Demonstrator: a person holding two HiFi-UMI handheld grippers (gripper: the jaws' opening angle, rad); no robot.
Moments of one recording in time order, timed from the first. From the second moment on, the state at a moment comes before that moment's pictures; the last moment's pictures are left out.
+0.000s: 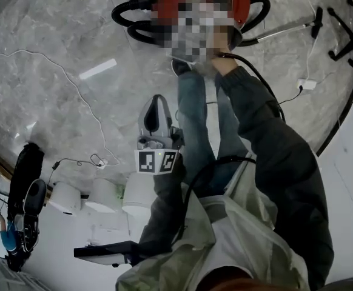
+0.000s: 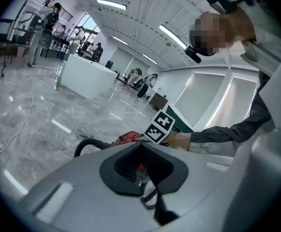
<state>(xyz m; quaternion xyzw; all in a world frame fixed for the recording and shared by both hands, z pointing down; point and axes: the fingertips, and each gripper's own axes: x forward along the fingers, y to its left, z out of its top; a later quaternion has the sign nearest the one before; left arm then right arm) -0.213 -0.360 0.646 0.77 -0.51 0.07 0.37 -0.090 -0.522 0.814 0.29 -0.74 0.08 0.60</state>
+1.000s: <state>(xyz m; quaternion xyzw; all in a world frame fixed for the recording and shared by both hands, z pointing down) -0.218 -0.359 0.668 0.77 -0.51 0.06 0.38 -0.085 -0.538 0.810 0.30 -0.73 0.04 0.61</state>
